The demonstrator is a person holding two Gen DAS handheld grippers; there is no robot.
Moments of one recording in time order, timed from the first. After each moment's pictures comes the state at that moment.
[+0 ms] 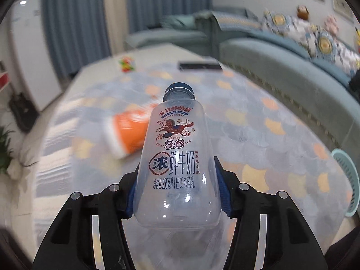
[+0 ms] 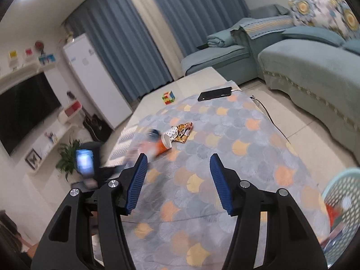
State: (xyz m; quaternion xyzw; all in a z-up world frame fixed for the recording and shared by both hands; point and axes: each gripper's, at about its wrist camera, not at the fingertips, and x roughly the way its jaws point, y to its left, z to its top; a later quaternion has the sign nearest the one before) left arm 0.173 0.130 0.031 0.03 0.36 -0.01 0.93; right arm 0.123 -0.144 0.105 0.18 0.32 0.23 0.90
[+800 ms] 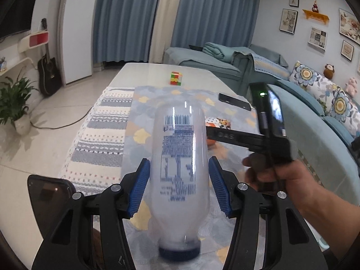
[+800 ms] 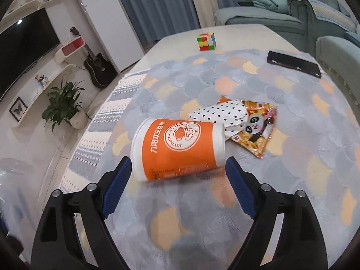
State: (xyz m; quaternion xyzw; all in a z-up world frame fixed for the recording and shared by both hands) left arm 0.104 0.212 0.075 -0.10 0.31 0.06 0.94; right arm 0.325 0.114 -0.003 0.04 0.43 0.31 0.85
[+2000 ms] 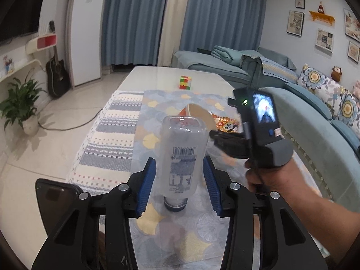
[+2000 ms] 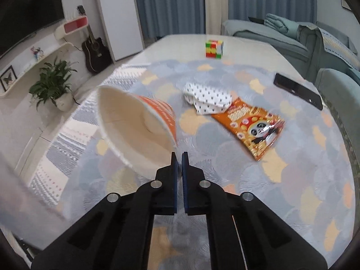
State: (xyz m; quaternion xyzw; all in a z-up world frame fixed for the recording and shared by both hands) left arm 0.103 0.216 0.076 -0.09 0.30 0.09 0.94; right arm 0.325 0.143 0.003 -0.06 0.39 0.30 0.87
